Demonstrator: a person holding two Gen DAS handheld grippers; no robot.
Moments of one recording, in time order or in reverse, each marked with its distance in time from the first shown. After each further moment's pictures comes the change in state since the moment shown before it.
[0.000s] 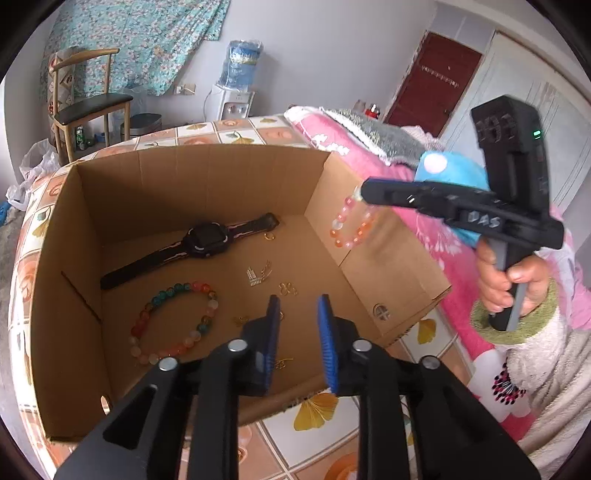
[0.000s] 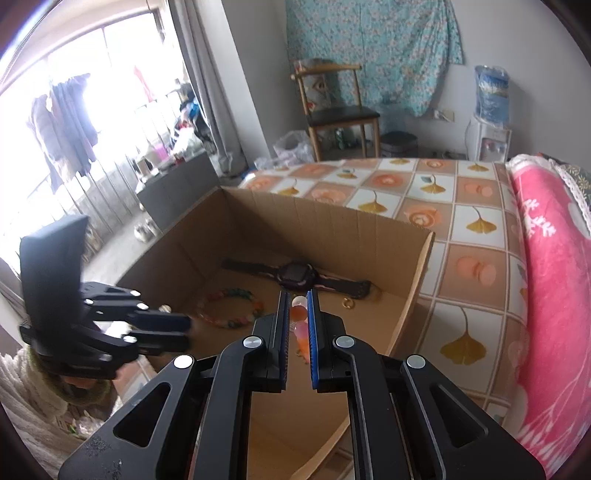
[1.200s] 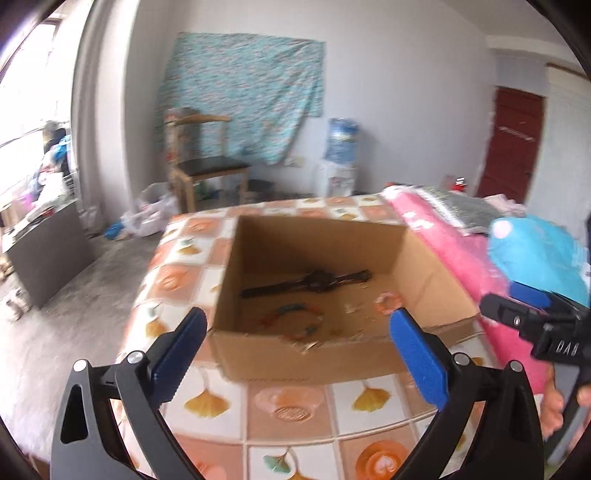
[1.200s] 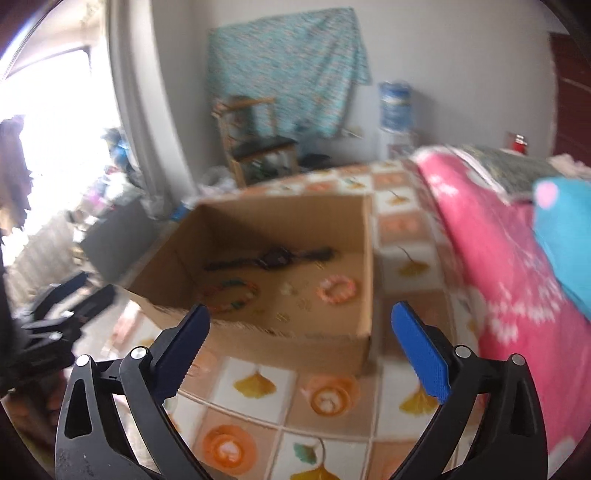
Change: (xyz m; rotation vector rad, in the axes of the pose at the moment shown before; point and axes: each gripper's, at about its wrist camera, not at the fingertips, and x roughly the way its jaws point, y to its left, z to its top) left arm -0.114 -0.029 -0.055 -0.106 -0.298 0.479; right arm -0.087 0.086 -0.073 0.201 -0.146 -0.353
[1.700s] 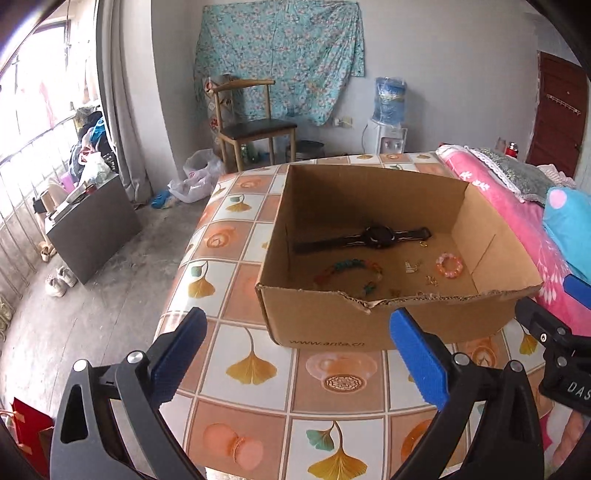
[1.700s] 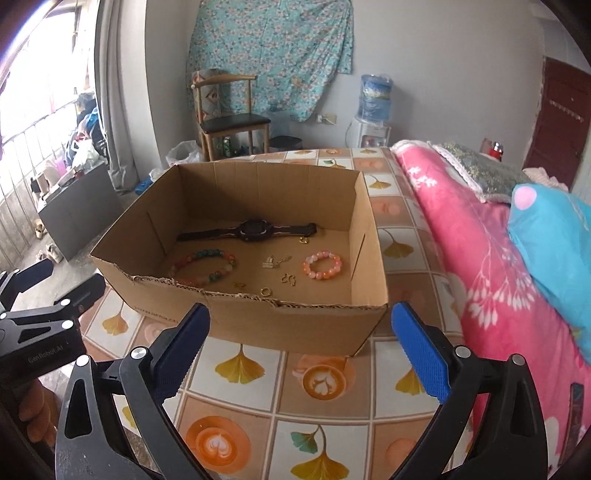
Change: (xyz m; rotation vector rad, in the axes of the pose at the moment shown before) left arm 0.026 0.008 -0.014 0.007 0.157 0.199; right arm 0.012 0.038 -0.017 -0.068 0.044 -0.155
